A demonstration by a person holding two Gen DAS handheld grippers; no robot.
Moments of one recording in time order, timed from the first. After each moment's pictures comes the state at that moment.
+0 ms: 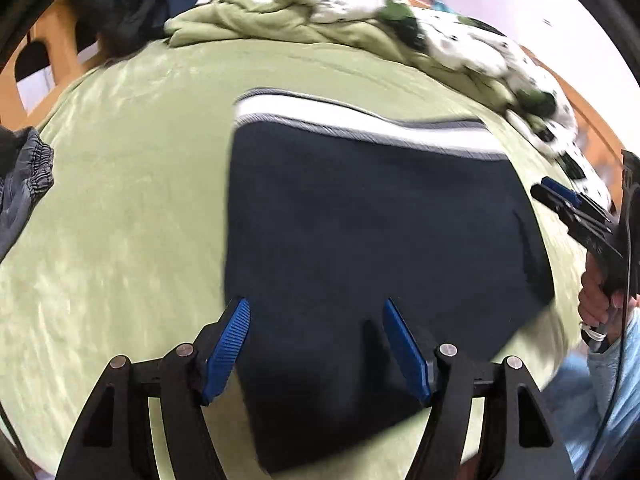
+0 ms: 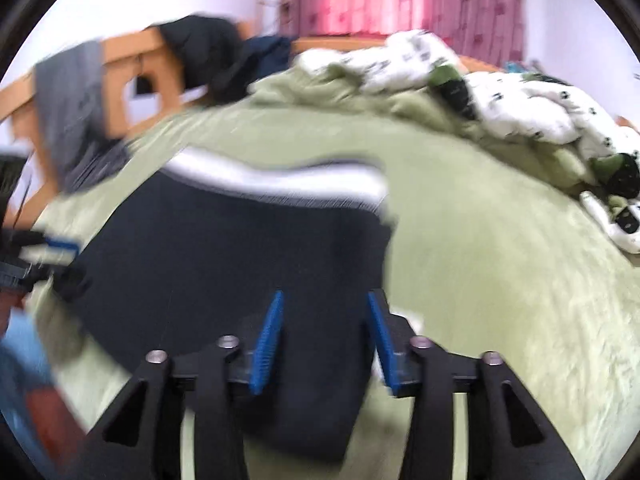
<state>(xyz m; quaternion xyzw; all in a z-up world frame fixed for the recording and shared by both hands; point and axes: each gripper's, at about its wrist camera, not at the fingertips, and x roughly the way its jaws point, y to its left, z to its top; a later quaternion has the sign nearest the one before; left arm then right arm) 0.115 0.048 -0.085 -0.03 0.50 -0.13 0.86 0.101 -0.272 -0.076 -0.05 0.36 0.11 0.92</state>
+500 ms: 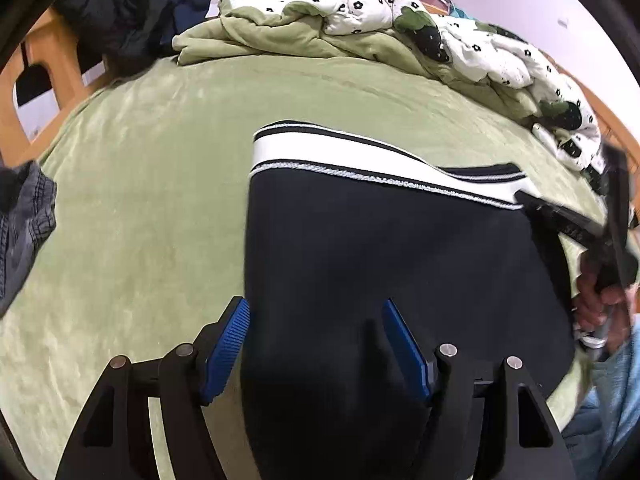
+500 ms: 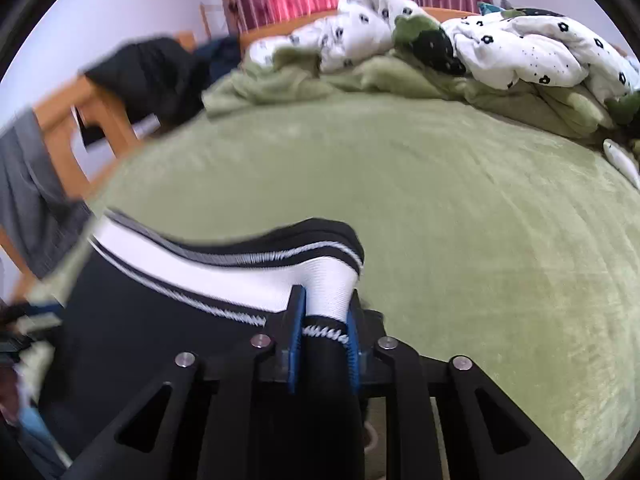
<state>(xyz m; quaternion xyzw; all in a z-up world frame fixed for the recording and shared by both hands) 0.151 0.021 -0.085 0.01 0.48 -0.09 0.87 0.219 -0.284 -0.118 0.04 0.41 0.09 0.91</state>
